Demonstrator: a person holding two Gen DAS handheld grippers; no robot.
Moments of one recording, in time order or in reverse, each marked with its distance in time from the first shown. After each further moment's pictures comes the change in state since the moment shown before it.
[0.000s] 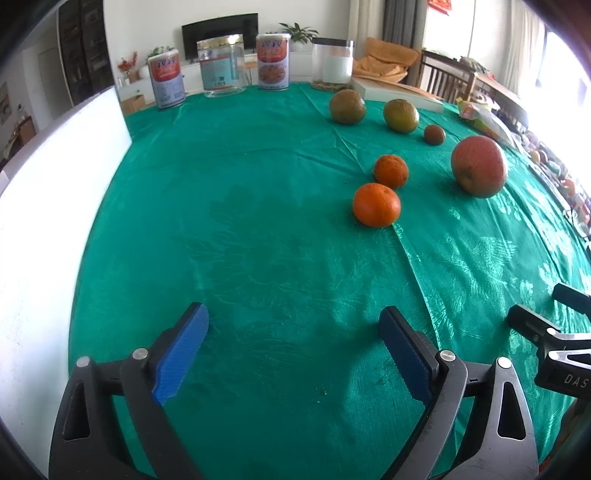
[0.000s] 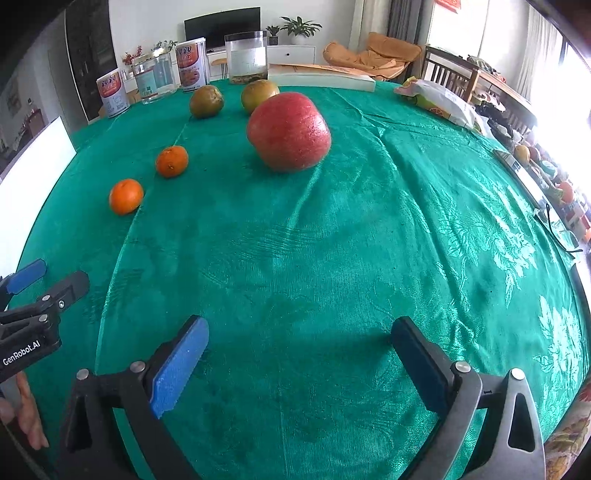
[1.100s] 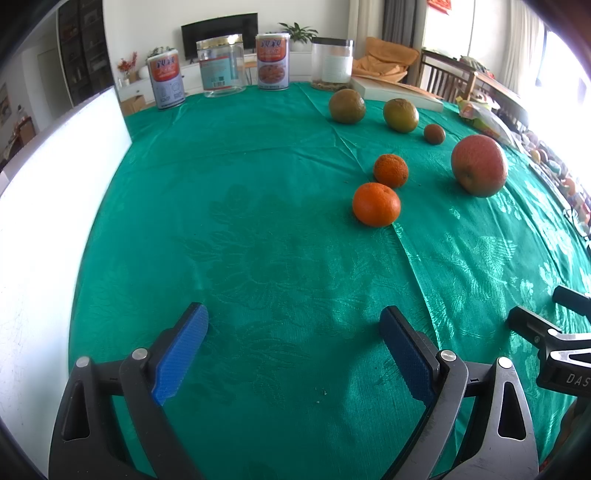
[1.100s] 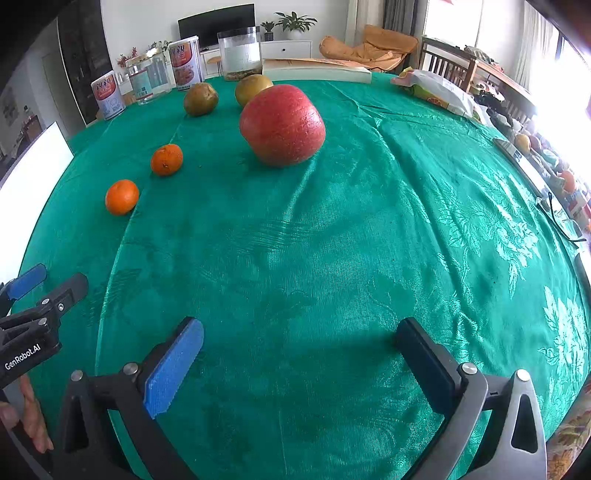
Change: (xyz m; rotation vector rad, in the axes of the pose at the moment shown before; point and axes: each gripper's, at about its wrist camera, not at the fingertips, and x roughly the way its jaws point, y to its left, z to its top) left arm 0.000 0.000 0.000 0.000 -0.001 0.000; right arm -0.001 -0.002 -0.001 0.011 0.005 0.005
